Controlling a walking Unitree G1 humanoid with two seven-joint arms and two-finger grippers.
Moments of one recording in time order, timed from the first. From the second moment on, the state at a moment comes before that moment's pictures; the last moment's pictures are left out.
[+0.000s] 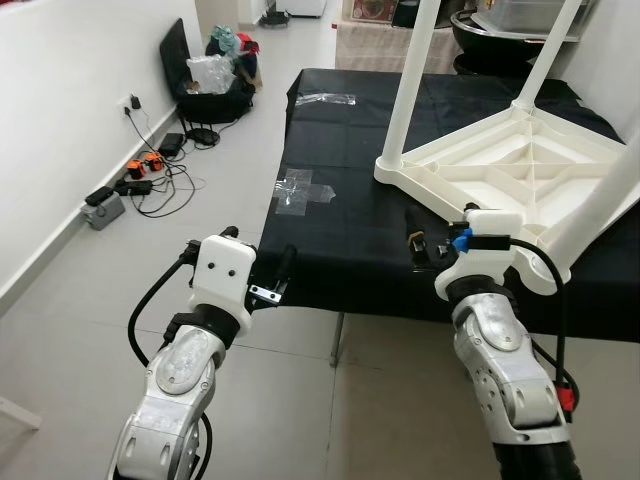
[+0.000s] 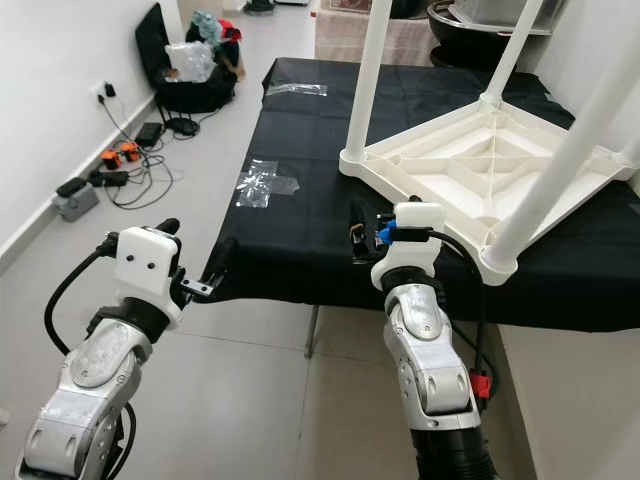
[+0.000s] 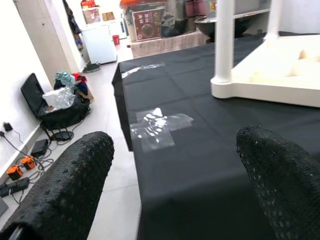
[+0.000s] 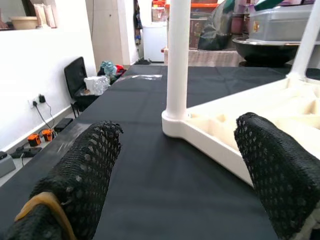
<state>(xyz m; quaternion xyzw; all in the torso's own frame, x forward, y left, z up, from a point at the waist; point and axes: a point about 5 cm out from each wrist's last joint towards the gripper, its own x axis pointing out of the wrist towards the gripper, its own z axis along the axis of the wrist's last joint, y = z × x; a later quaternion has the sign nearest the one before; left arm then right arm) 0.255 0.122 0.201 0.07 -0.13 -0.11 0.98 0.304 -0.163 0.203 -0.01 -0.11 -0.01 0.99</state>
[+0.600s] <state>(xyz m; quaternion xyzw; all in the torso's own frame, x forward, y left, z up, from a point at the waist) 0.257 0.117 0.203 0.06 -0.13 -0.11 0.98 0.320 -0.166 0.223 -0.01 -0.13 -0.01 0.99</state>
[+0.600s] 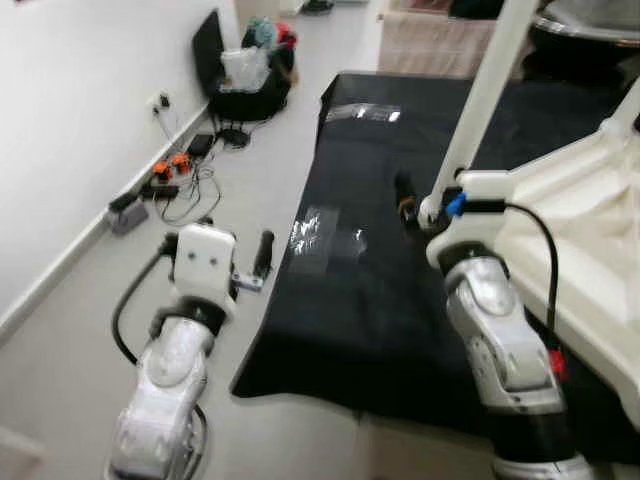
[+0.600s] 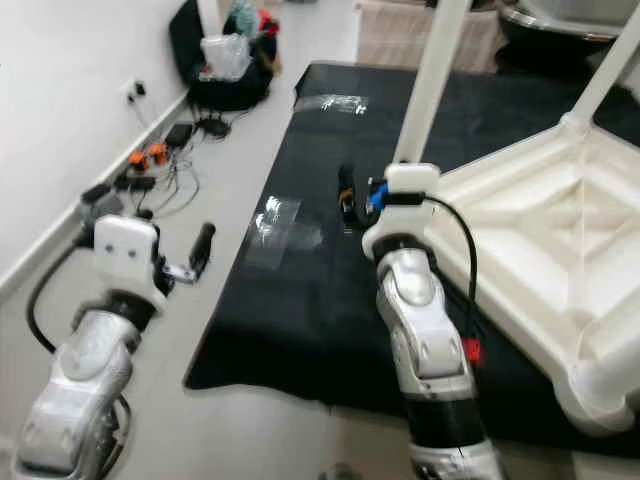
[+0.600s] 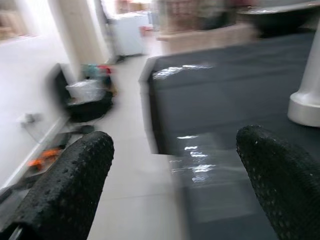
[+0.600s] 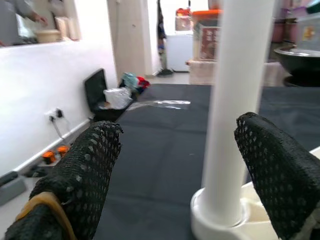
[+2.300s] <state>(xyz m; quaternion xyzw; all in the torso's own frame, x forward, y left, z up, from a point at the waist) 0.243 0.117 0.202 0.04 -0.11 -0.11 0.99 0.390 -0.169 0.237 0.00 -0.05 0.01 1.00</state>
